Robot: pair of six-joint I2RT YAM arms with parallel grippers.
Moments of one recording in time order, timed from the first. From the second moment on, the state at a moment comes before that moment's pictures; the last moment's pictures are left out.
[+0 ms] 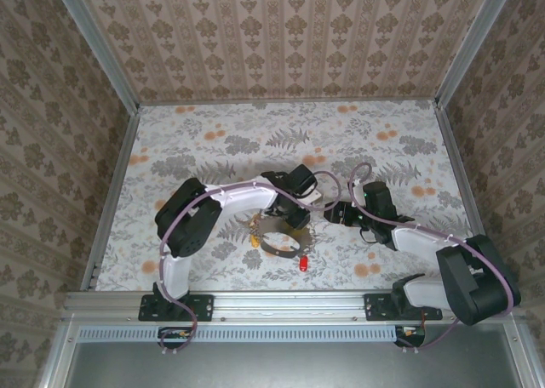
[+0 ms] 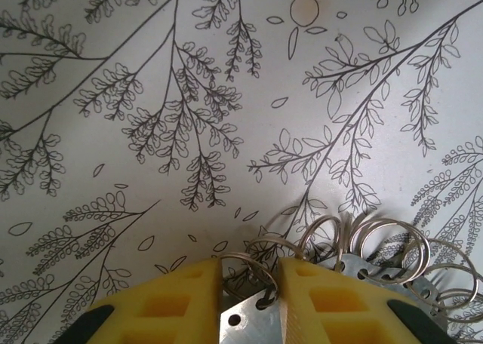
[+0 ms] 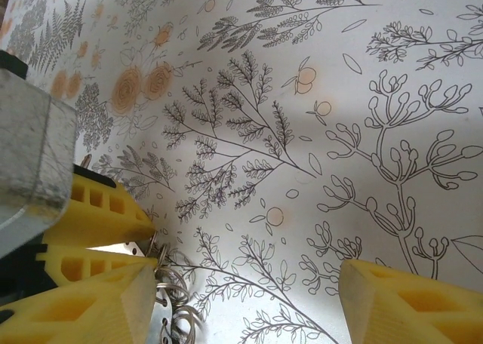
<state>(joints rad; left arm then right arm) -0.96 1.98 1.34 -0.63 0.14 -0.05 0.28 1.27 0.37 0.18 -0.38 0.48</state>
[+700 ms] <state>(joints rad) -0.97 1.93 1.32 -0.64 0.07 -0.03 0.28 1.23 0.35 0.20 -0.37 0.48</state>
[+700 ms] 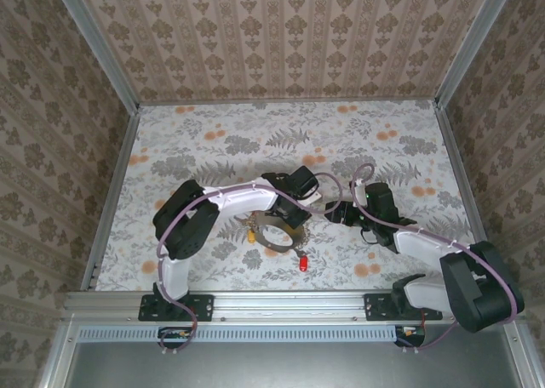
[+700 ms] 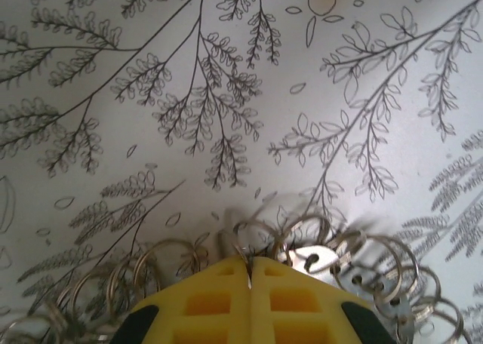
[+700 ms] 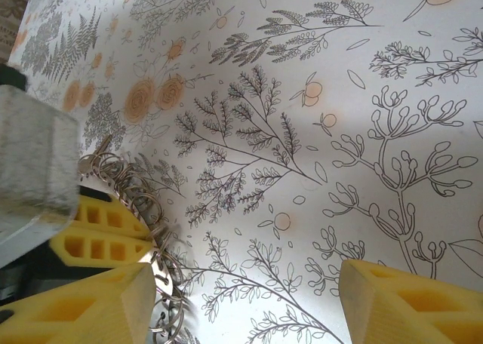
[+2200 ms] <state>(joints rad) -0.94 1.85 1.17 -0.58 0.29 0.17 0.28 1.18 0.34 0.20 -0.37 0.50</state>
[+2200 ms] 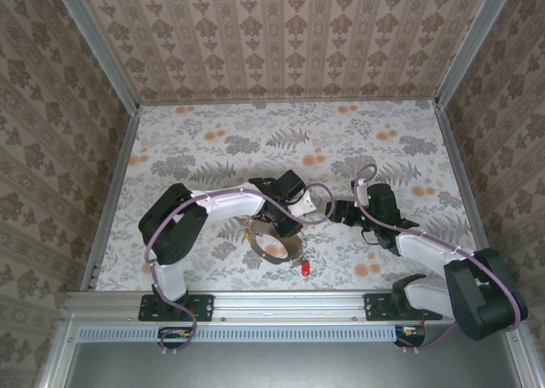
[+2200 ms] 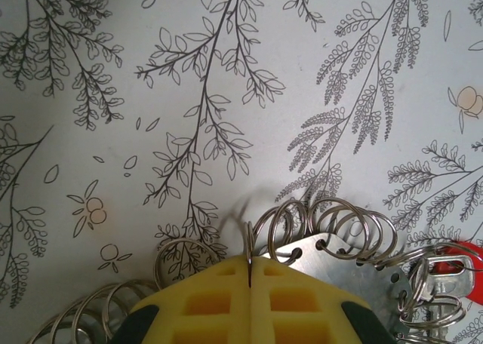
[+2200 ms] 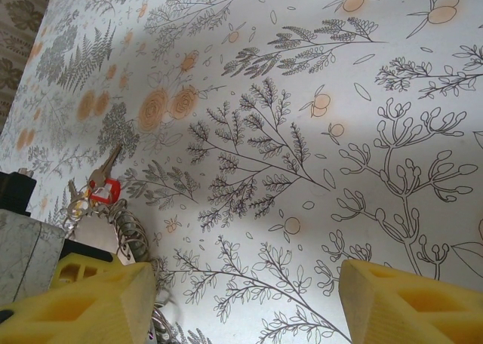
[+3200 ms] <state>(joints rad) -0.88 1.08 1.10 -0.75 0.57 0.43 0.69 0.84 0.51 0.27 -0.60 0.17</state>
